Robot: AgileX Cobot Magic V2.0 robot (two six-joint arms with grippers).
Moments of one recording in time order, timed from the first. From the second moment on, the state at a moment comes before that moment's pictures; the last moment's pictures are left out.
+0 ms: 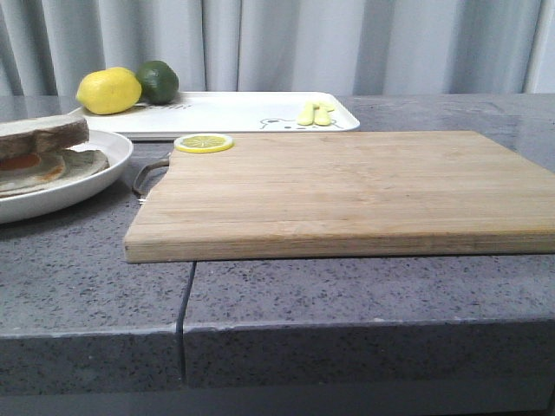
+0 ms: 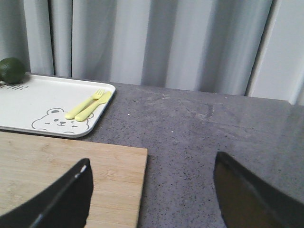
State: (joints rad) left arm -0.01 0.75 -0.83 -0.18 0.84 -0.14; right arm 0.08 0.47 -0.42 0.32 0.10 -0.35
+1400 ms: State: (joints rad) left arm 0.13 1.10 -0.83 -0.18 0.74 -0.18; right arm 0.08 0.47 -0.42 0.34 0.10 -0.35
